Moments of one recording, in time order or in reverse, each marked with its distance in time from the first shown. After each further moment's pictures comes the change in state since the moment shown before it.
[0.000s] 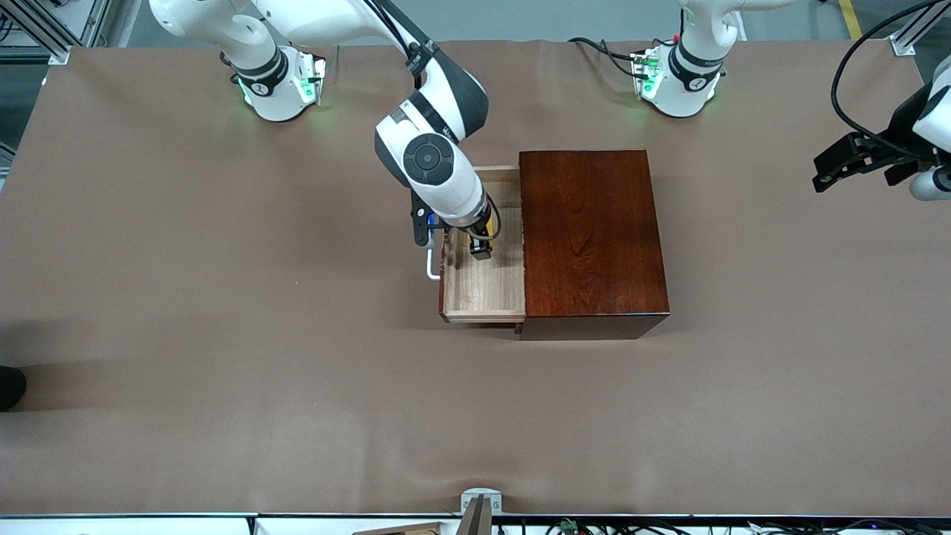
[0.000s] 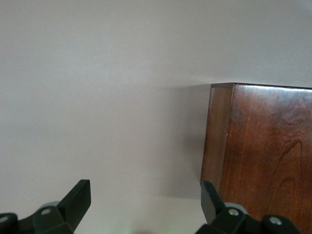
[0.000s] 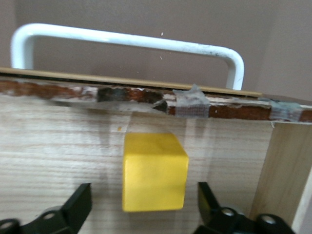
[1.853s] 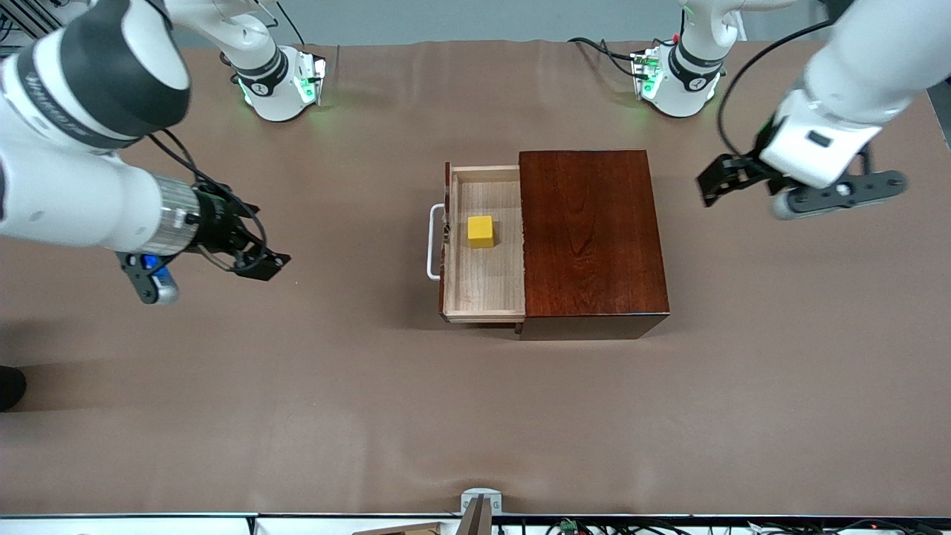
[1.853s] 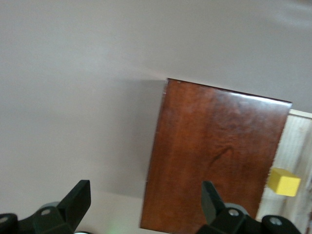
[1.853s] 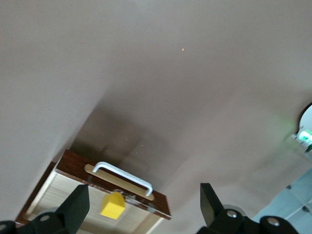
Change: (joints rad) left arm -0.024 0.093 -0.264 0.015 -0.011 0.067 -0.425; right arm -0.556 -0.158 -0.022 0.386 -0.002 -0.798 -0.931
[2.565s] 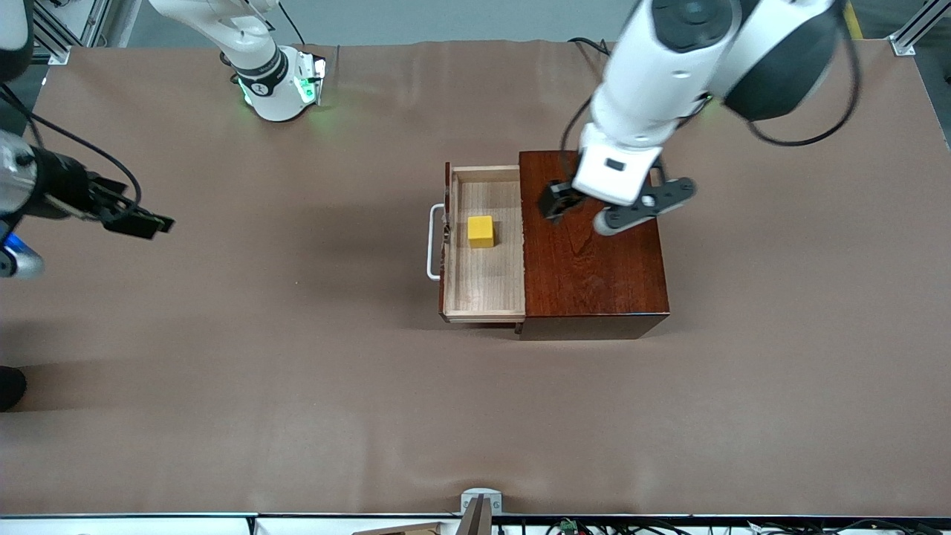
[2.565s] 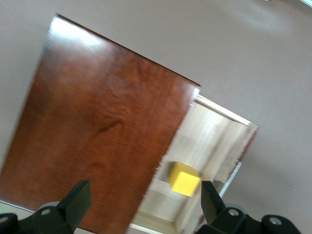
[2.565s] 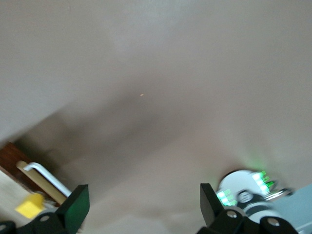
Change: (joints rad) left arm -0.282 0.203 -0.030 0.092 0.002 0.186 -0.557; right arm -0.158 -0.123 0.000 0.001 -0.190 -0.155 -0.561
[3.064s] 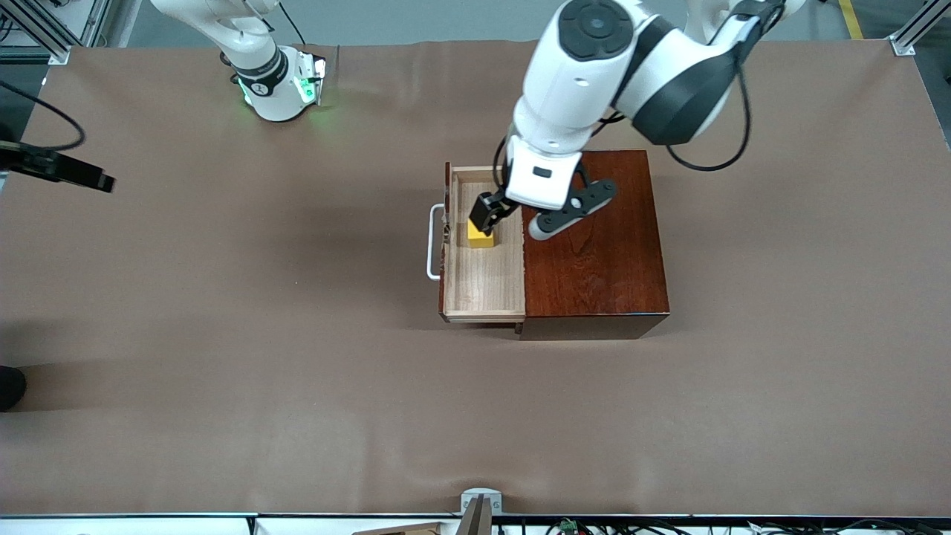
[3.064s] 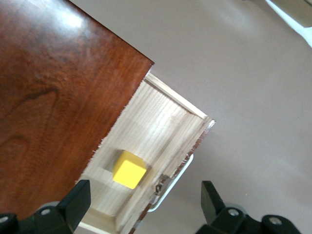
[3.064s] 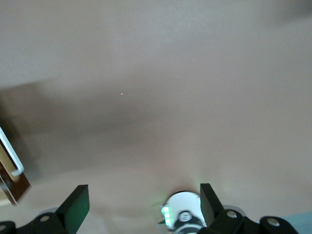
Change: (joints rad) left arm -0.121 0.103 0.008 0.044 0.037 0.162 -0.256; right arm -0.100 -0.065 -0.003 -0.016 -0.068 -0.033 -0.473
